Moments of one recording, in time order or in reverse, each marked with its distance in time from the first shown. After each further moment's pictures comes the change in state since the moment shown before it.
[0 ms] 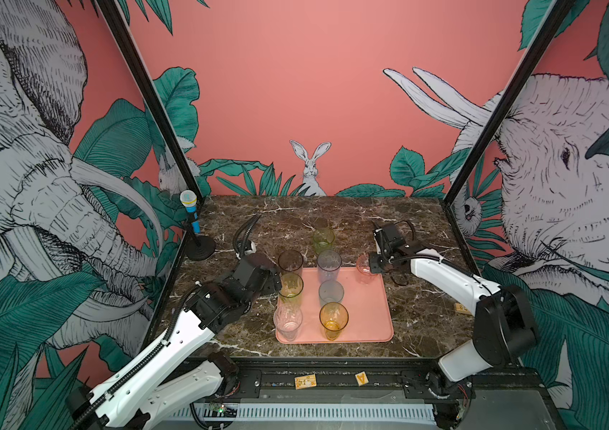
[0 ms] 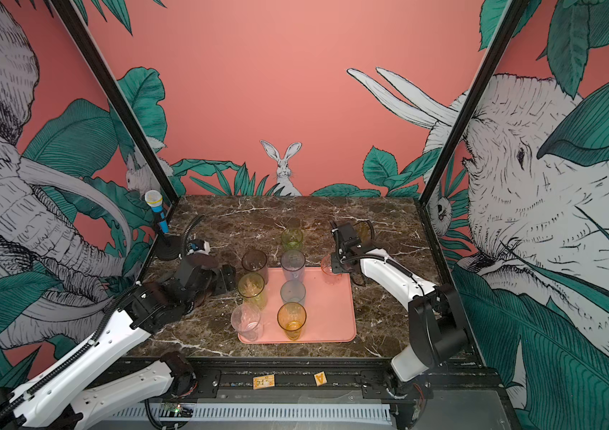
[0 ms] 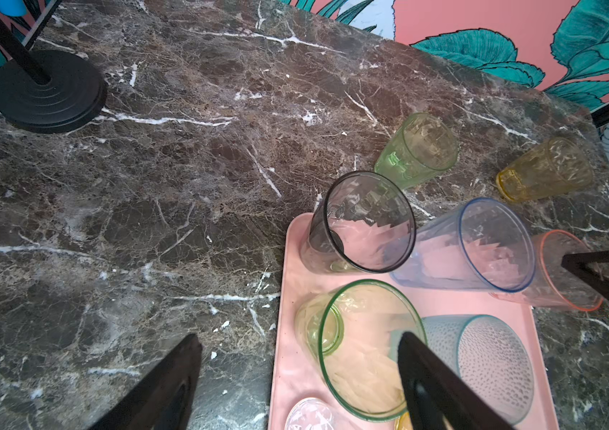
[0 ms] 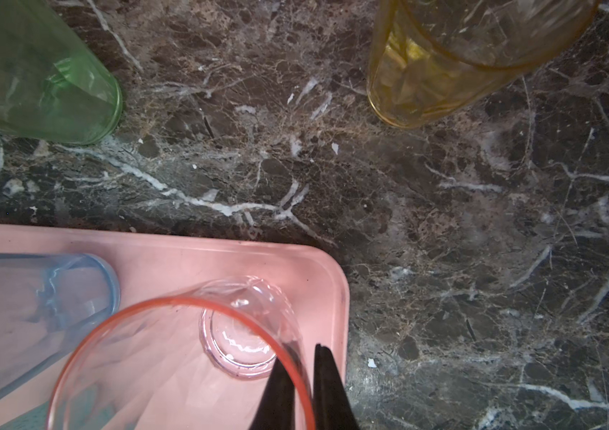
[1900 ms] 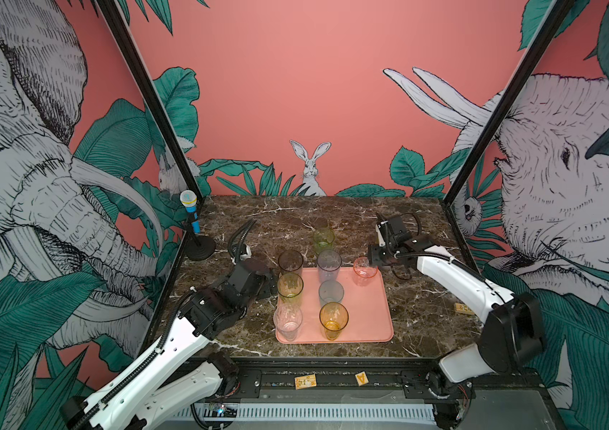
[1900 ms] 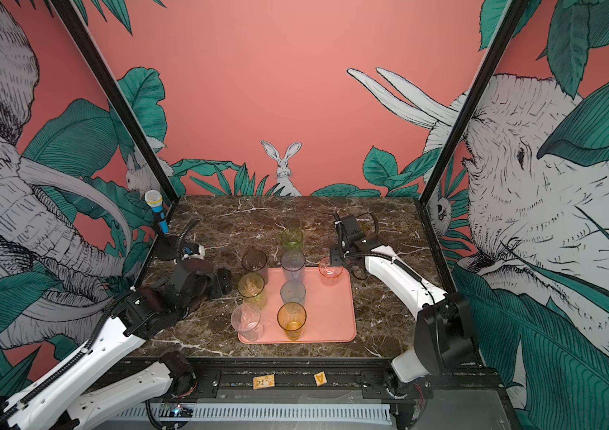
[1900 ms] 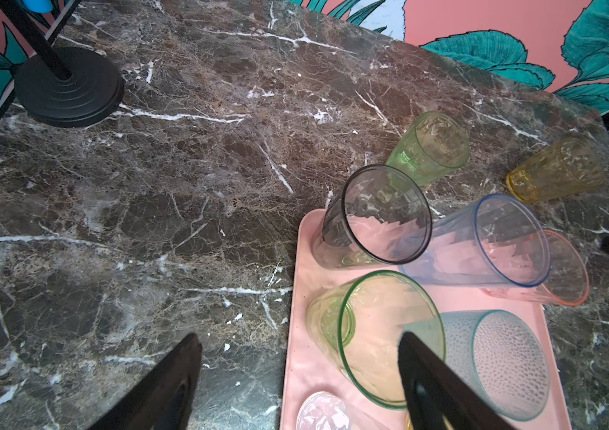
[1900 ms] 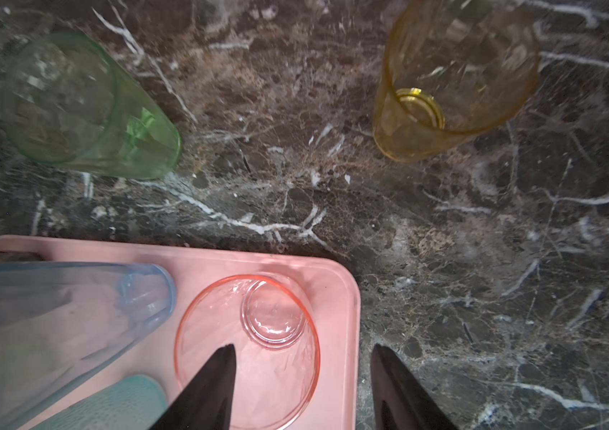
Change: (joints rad) left arm 0.000 -0.056 -0.032 -0.028 -0.019 -0.008; right arm -0.003 -0.076 0.116 -0.075 -0.039 0.013
